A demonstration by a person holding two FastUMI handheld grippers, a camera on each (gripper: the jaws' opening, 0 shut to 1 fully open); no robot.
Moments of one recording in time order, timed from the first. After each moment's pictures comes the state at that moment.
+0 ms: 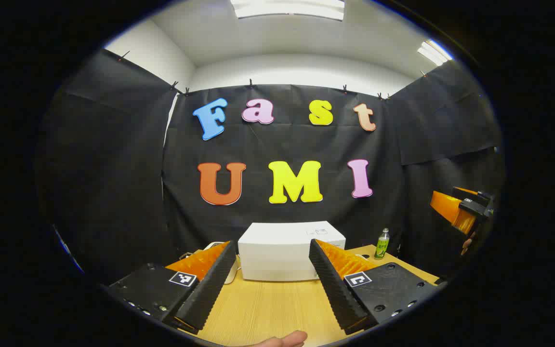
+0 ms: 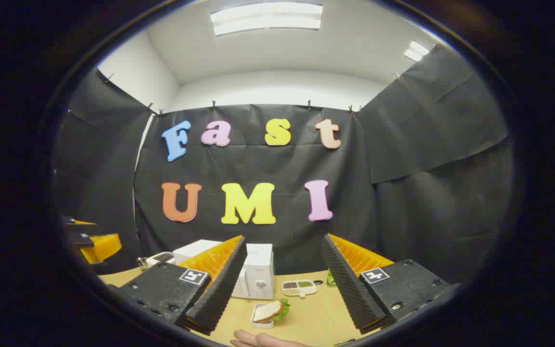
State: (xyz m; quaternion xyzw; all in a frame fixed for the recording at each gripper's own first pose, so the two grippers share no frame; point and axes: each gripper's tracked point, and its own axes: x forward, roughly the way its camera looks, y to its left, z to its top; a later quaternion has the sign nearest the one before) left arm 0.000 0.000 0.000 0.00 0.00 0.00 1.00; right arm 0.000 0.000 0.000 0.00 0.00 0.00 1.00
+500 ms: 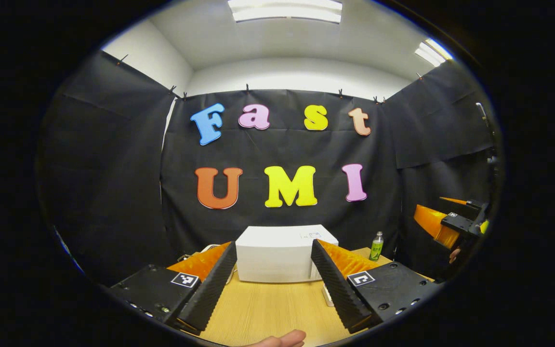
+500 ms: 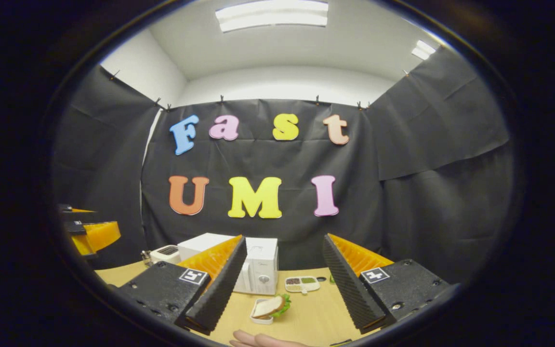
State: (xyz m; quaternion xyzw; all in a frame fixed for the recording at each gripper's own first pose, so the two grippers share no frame) left arm -0.015 -0.015 0.002 -0.01 0.01 -0.01 1.00; right arm -0.002 0.006 -0.006 -0.01 0.01 0.02 1.00
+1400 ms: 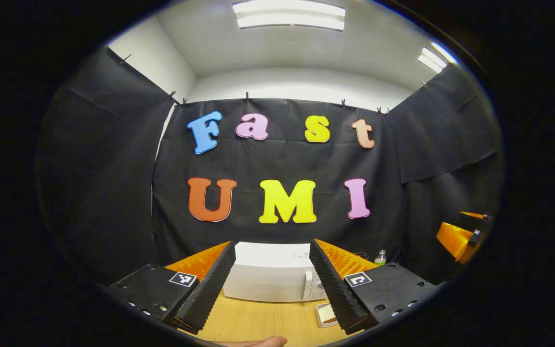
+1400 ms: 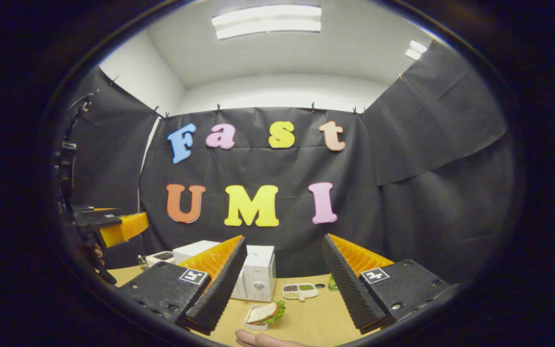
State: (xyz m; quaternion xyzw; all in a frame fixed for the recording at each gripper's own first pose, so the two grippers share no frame) left arm 0.077 -0.047 0.015 -0.02 -0.06 0.00 1.00; right arm 0.013 -0.024 -0.017 0.00 -0.02 0.02 1.00
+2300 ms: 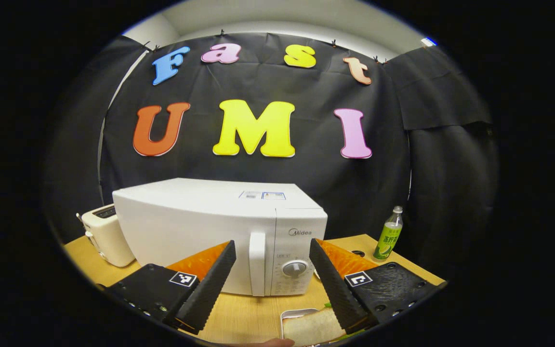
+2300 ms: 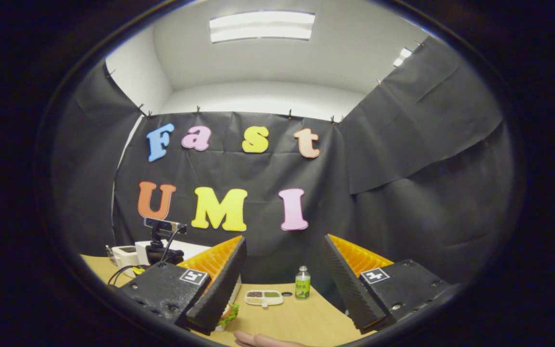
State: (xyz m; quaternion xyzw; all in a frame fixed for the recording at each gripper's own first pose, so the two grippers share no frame) left arm 0.304 -0.189 -0.229 -0.04 0.09 -0.04 0.99; right arm 0.044 -0.130 -0.054 -0.02 -0.06 -0.04 1.00
